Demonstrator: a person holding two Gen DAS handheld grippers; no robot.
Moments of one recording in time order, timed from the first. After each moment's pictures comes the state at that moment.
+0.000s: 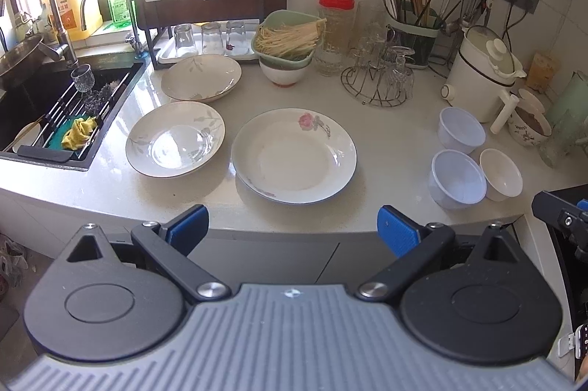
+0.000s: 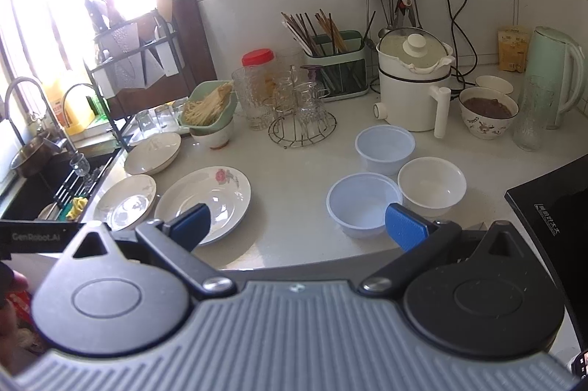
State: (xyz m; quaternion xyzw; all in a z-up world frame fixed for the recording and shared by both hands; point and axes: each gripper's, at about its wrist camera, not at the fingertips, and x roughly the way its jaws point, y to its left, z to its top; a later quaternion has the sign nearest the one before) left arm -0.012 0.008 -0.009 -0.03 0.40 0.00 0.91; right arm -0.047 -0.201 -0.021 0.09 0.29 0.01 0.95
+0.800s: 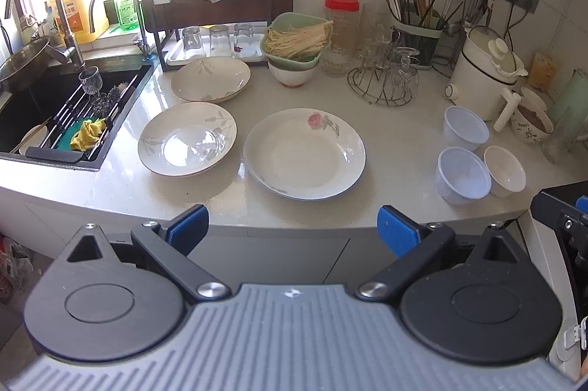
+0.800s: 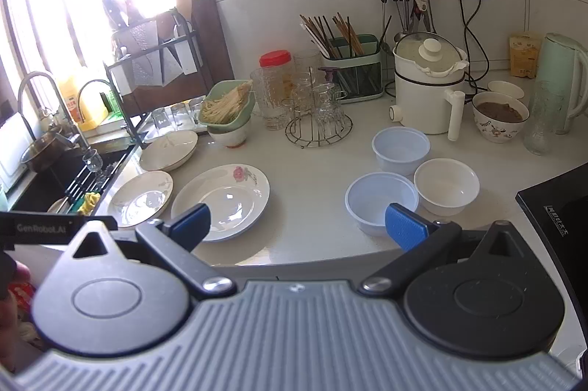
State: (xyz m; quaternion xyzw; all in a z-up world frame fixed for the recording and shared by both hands) left arm -0.021 0.018 -0.003 -0.03 0.40 0.01 0.91; right arm -0.061 -0.185 -0.020 0.08 0.28 0.03 0.96
